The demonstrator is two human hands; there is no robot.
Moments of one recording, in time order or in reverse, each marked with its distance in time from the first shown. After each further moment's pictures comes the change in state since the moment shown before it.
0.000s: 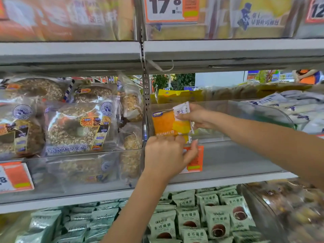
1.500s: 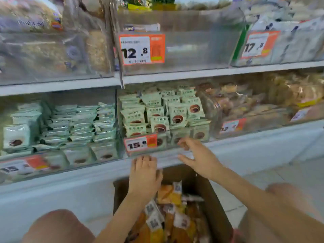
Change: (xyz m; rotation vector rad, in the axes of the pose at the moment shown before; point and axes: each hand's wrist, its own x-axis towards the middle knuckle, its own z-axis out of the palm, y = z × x) left_hand -0.275 0.114 -0.128 -0.180 -1.180 -0.218; right_hand -0.348 0.206 0.102 -0.627 0.018 -0.031
